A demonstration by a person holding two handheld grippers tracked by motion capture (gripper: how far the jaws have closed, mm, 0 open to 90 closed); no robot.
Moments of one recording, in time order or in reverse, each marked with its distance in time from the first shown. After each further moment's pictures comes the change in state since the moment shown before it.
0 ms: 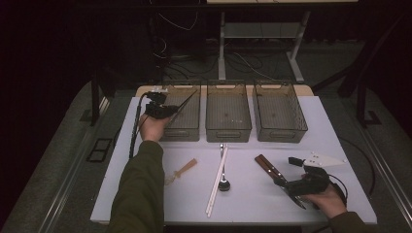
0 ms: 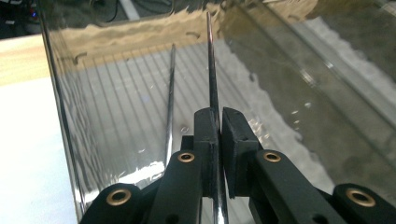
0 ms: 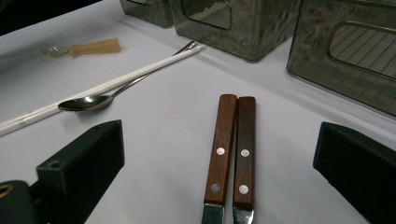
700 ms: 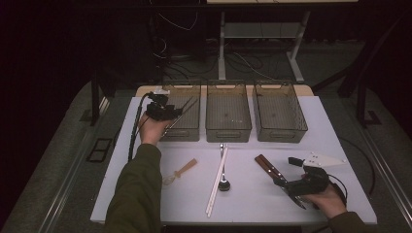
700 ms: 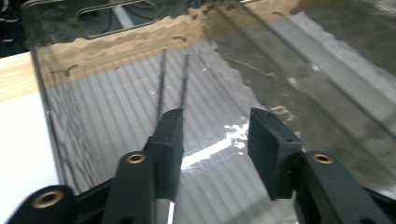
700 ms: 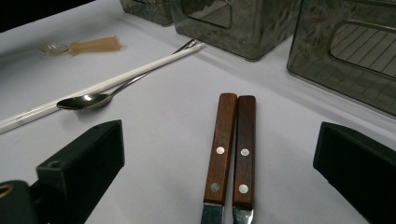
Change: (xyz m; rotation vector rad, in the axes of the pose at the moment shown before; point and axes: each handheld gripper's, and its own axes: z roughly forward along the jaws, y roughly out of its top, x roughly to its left) left arm -0.013 -0.001 -0.015 -0.034 -0.056 0.078; right arm 0.000 0.000 0.001 0.004 -0.003 -0.005
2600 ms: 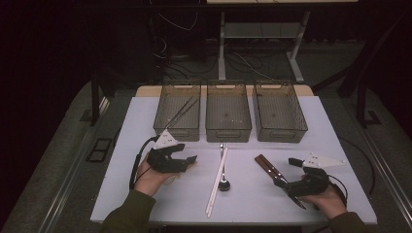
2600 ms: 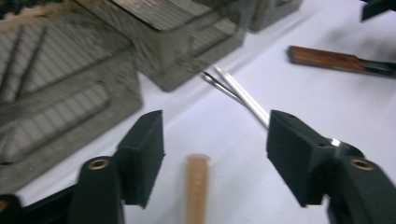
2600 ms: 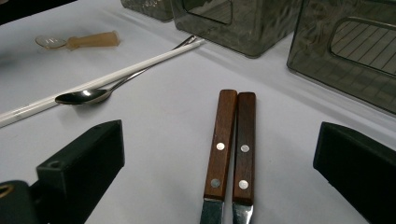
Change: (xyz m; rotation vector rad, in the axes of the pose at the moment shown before) left arm -0.108 -0.093 -0.079 -0.027 -0.213 0.204; right arm 0.001 -0.001 0.000 0.012 -0.009 -0.014
